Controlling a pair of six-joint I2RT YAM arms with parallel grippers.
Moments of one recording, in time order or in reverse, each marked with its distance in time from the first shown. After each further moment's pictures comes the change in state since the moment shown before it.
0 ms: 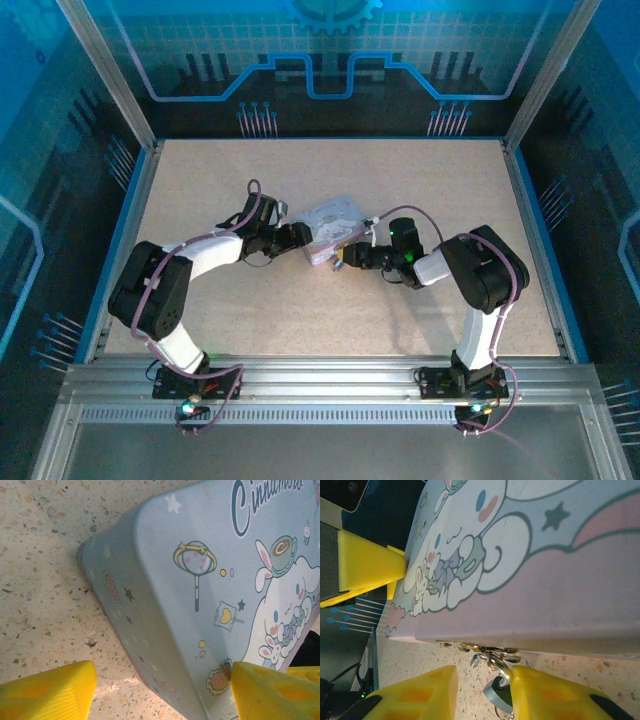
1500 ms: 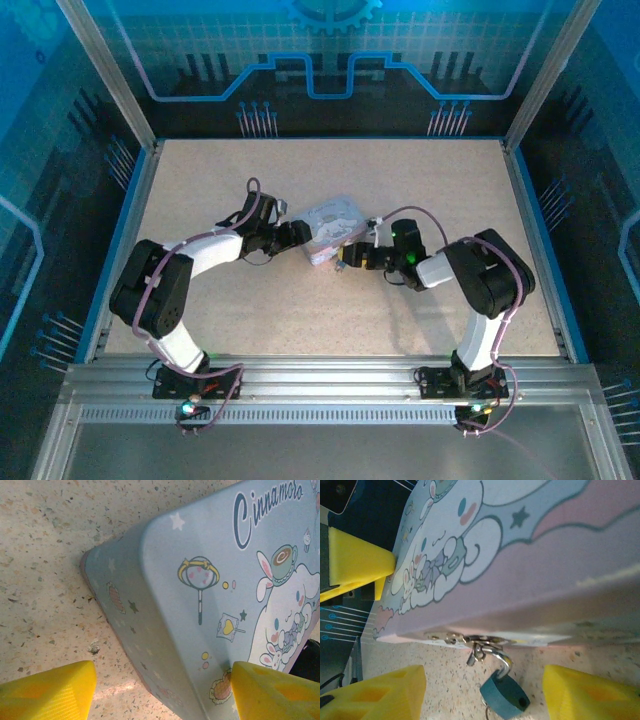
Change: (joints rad) left arm 0.008 0.012 0.013 0.000 0.000 0.000; right arm -0.001 -0.032 -0.019 -0.018 0.070 -0.013
